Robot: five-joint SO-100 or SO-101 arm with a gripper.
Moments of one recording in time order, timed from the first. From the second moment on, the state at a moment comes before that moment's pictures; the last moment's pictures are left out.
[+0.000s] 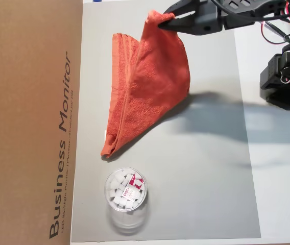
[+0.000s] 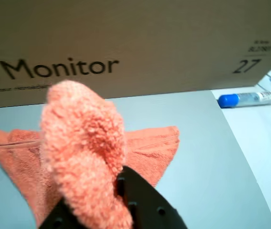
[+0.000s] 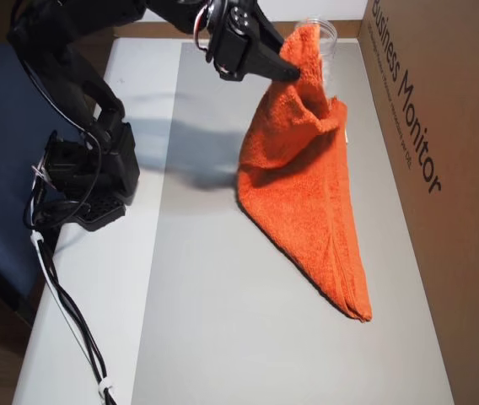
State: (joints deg) arm 10.5 115.6 94.7 45.5 84.7
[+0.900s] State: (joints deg) arm 18.3 88.7 91.1 28.1 84.6
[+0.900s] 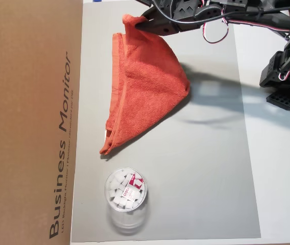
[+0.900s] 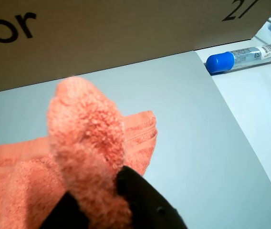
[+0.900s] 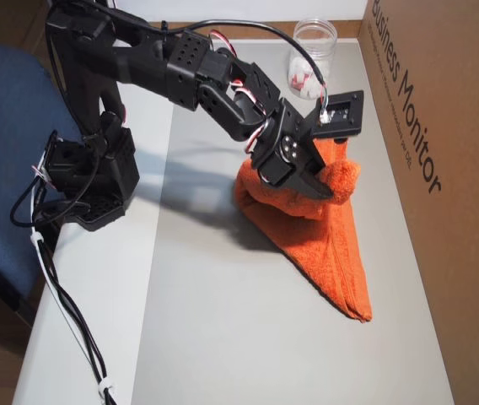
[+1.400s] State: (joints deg) arm 16.3 85.0 87.5 21.5 84.6
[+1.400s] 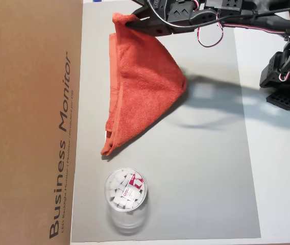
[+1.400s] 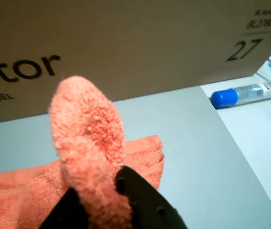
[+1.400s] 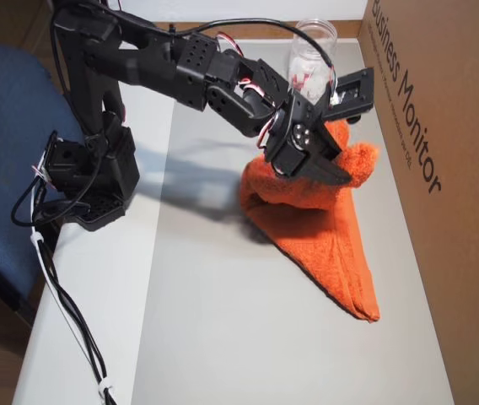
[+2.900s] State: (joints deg) arm 22.3 43.9 57.9 19.9 84.6
